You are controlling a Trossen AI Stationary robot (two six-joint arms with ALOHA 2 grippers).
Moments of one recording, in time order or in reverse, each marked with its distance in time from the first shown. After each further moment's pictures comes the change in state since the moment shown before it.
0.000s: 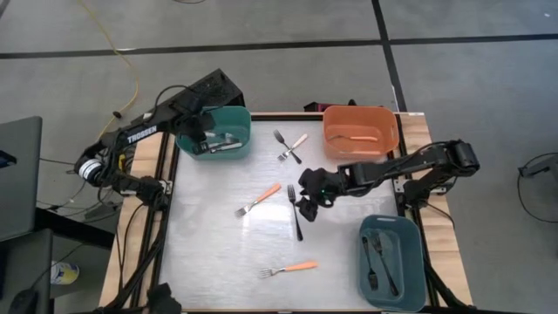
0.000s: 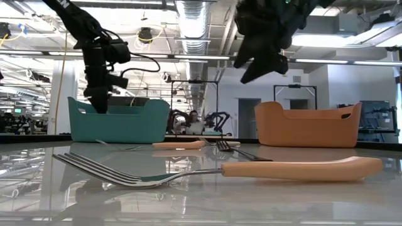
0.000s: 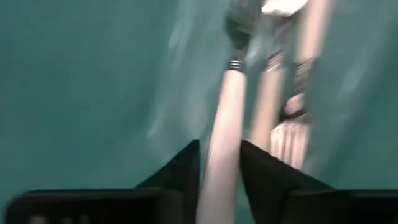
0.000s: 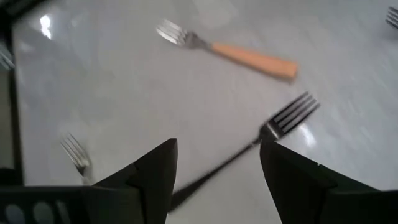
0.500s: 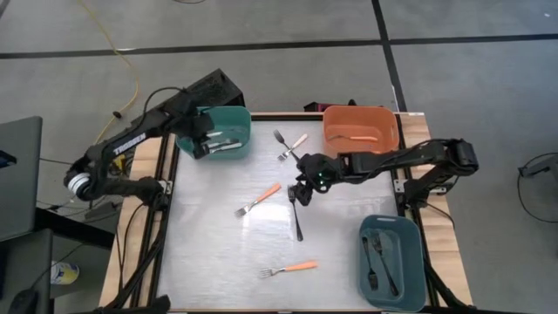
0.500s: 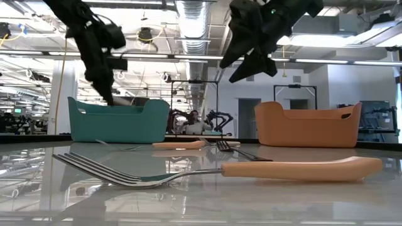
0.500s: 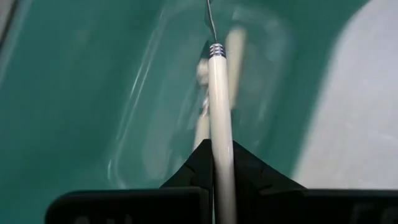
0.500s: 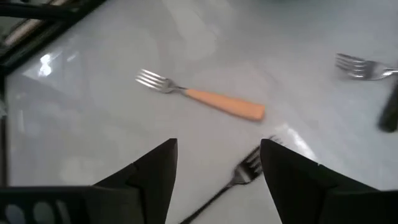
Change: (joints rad) left arm -0.028 -0.147 0.000 -0.057 0.237 -0.105; right arm -0.117 0.000 0.000 0.088 0.000 -0.021
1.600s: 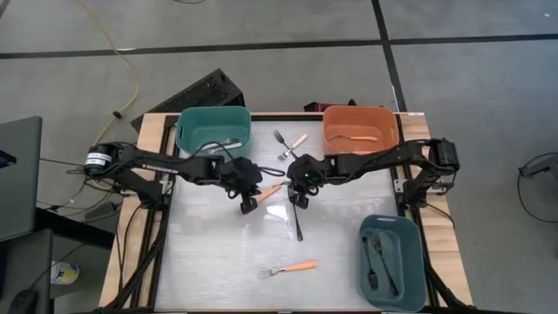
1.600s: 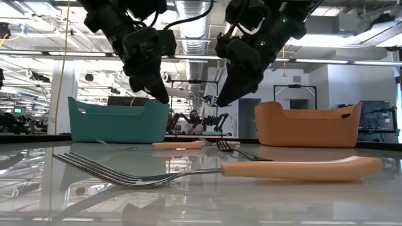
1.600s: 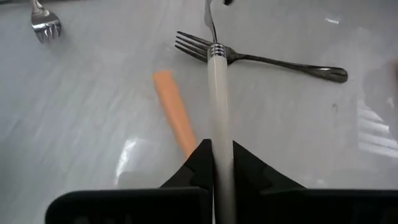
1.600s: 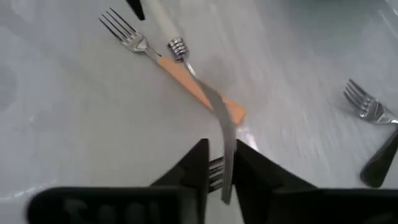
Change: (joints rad) left arm -0.903 0.243 0.000 0.463 -0.100 -0.834; right arm -0.046 0.163 0.001 0.070 -0.027 -0.394
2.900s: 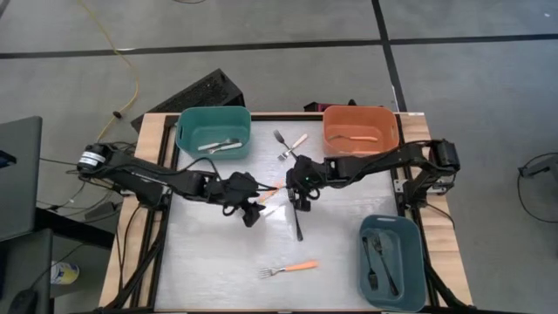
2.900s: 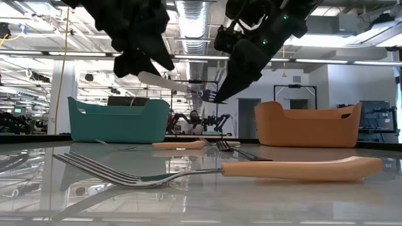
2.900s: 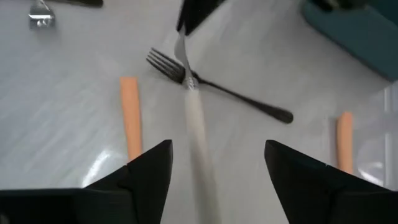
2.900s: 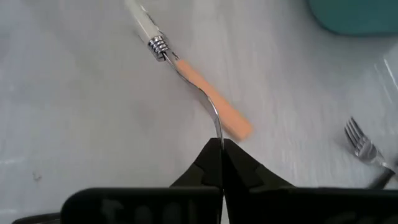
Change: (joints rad) left arm -0.217 -0.059 0.001 0.050 -0.229 -0.351; right arm 0.029 -0.001 -0.001 0.031 0.011 -0.188
